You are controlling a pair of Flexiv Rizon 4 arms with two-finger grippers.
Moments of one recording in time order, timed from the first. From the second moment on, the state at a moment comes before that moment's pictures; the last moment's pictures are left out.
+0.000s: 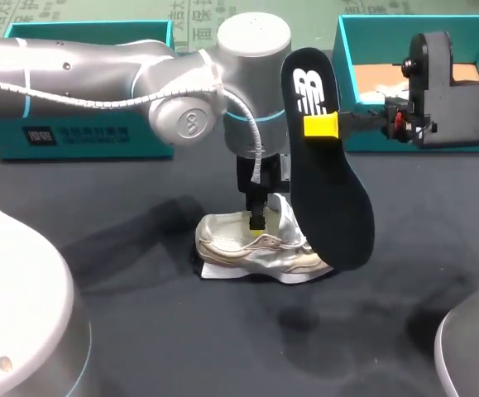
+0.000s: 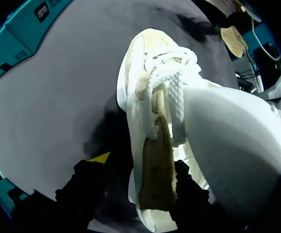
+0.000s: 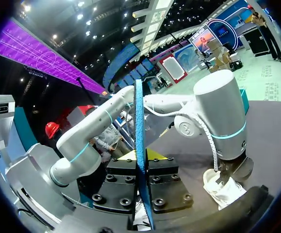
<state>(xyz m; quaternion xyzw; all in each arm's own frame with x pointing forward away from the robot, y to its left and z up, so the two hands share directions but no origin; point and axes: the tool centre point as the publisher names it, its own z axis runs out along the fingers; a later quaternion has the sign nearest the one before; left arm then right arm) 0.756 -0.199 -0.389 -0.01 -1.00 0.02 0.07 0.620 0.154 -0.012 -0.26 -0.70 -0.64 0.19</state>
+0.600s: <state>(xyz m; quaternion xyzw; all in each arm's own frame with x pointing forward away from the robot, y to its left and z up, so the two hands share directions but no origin) 0.753 -0.197 -0.364 -0.11 -0.99 0.05 0.07 0.620 0.153 -0.012 -0.26 -0.70 -0.64 0.19</state>
